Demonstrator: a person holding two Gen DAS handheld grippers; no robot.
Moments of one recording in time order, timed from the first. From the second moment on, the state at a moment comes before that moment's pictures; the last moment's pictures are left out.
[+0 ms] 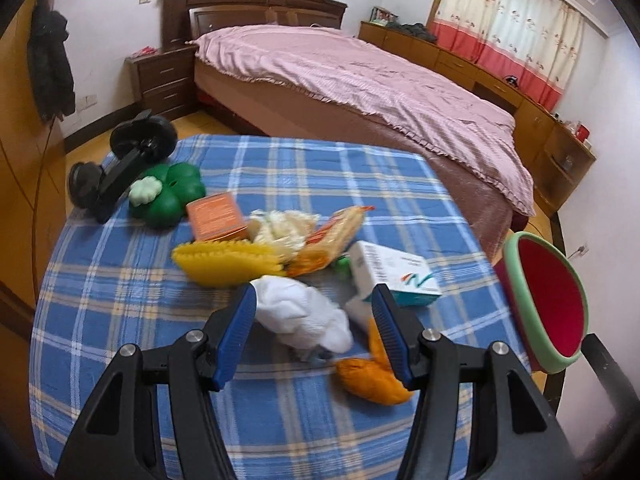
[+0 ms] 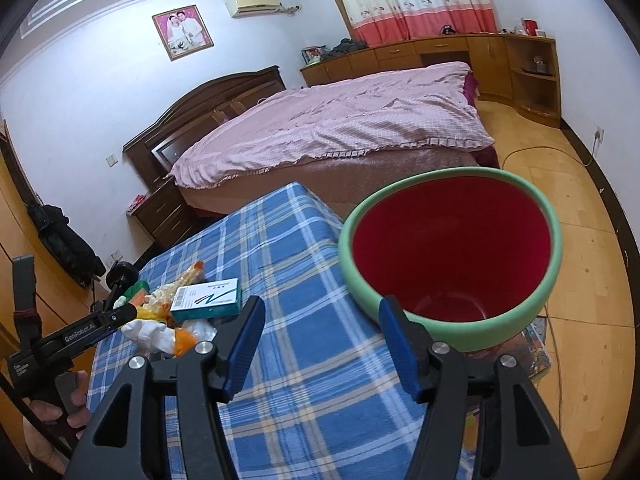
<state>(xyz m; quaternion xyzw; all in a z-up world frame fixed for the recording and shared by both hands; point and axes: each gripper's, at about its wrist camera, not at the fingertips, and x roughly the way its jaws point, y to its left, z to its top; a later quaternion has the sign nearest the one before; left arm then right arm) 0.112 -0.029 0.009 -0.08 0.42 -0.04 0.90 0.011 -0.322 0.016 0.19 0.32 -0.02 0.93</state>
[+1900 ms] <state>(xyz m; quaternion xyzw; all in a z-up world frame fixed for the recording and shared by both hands) 0.071 0.067 0.000 -0.12 0.40 0.01 0.91 0.050 -0.180 -0.022 0.11 0.41 0.11 0.90</state>
